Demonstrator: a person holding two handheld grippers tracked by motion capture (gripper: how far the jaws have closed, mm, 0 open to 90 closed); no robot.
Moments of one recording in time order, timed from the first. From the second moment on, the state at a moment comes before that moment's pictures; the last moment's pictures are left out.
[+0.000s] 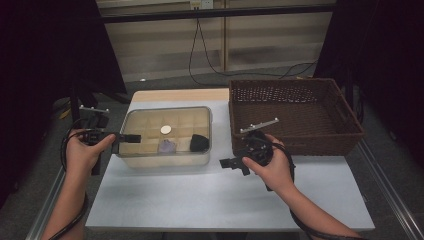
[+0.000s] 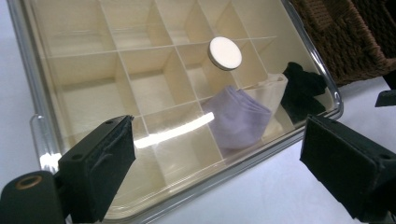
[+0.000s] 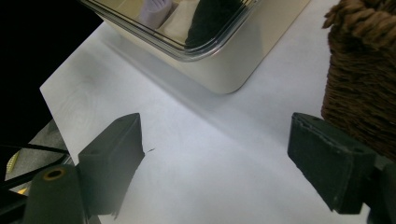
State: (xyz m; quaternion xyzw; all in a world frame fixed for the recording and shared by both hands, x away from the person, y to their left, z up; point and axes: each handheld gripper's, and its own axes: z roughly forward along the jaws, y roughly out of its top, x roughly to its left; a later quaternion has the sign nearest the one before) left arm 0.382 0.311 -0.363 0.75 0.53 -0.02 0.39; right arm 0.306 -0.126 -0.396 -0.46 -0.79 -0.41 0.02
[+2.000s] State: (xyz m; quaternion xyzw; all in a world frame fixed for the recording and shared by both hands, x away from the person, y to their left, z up) left arm 0.329 0.289 -0.386 0.78 0.49 -0.06 0.39; right arm 0.288 -0.155 -0.423 -0.45 -0.80 -0.41 0.02
